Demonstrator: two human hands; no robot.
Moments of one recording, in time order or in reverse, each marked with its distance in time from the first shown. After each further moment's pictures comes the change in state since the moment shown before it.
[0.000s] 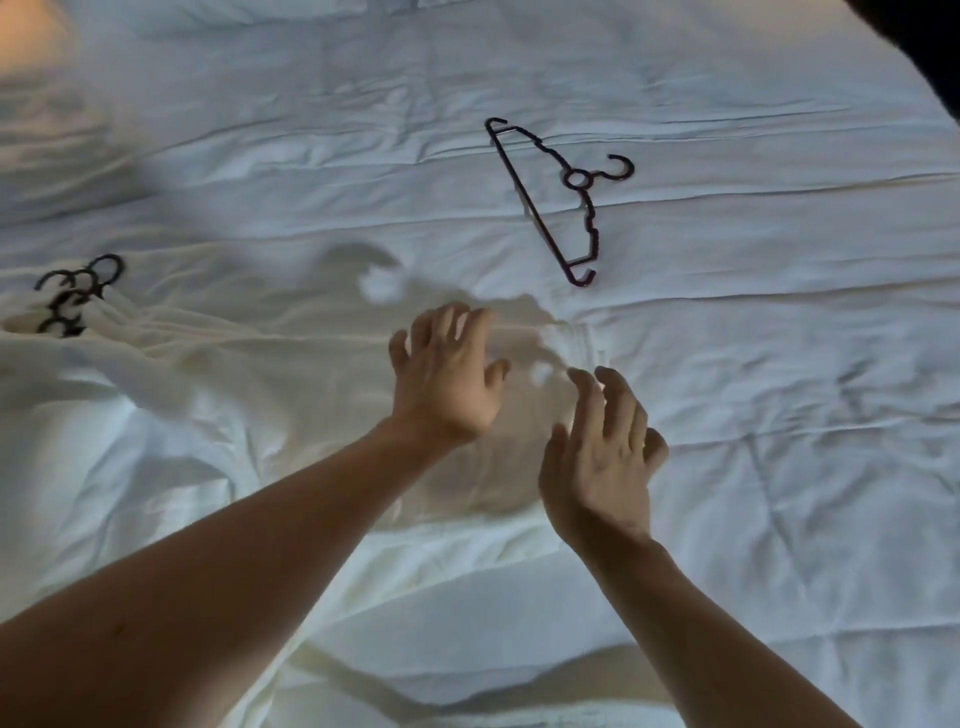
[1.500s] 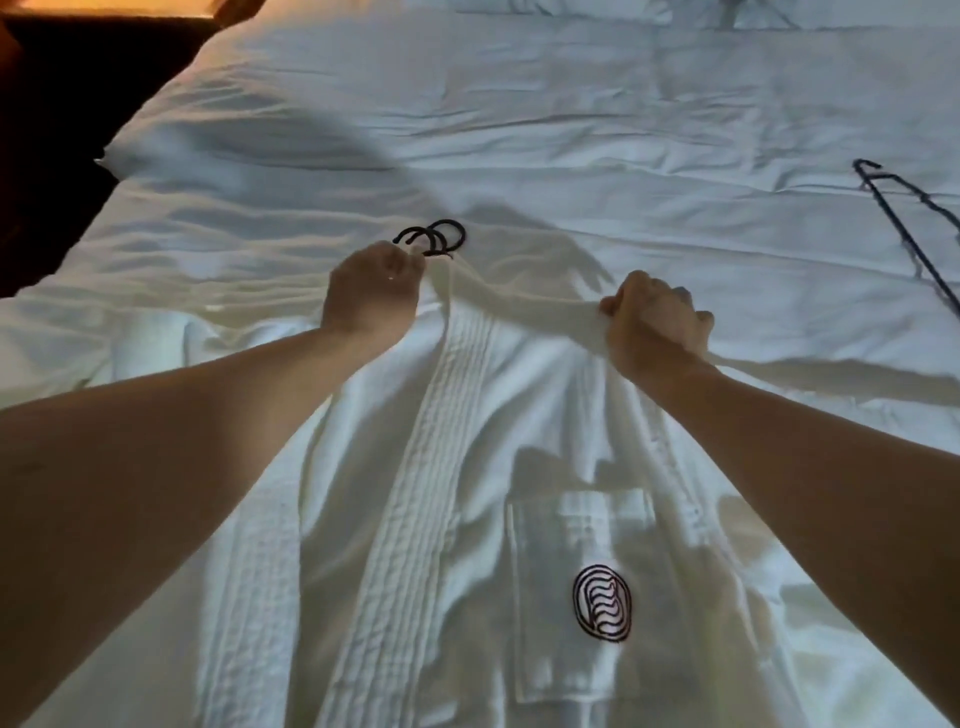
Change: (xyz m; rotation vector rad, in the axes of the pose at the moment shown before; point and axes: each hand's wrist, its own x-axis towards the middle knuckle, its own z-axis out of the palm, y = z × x) left_hand -0.027 -0.473 -0.149 -0.274 0.263 -0.486; right_hand 0.105 -0.362 0.185 -0.188 -0.207 -0.097
